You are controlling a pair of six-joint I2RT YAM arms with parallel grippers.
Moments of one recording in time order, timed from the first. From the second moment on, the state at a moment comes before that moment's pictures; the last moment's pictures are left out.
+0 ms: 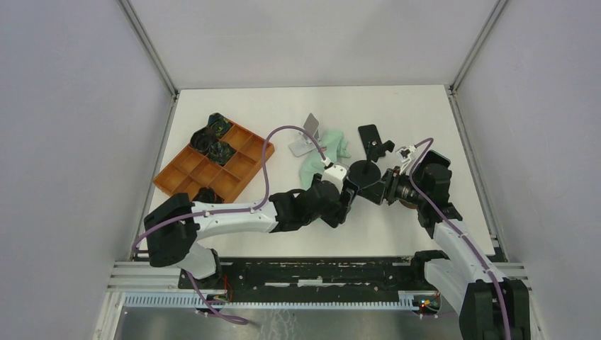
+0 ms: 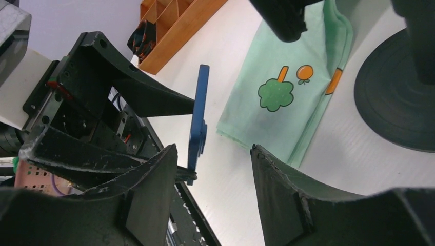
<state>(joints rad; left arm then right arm) -1.19 1.52 0.96 -0.06 -0.37 -0.49 0.06 0.89 0.35 0.16 -0.93 0.47</state>
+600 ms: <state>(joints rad) -1.24 1.56 1.01 -0.05 -0.41 -0.49 0.15 0.93 0.32 0.27 -0.92 0.60</state>
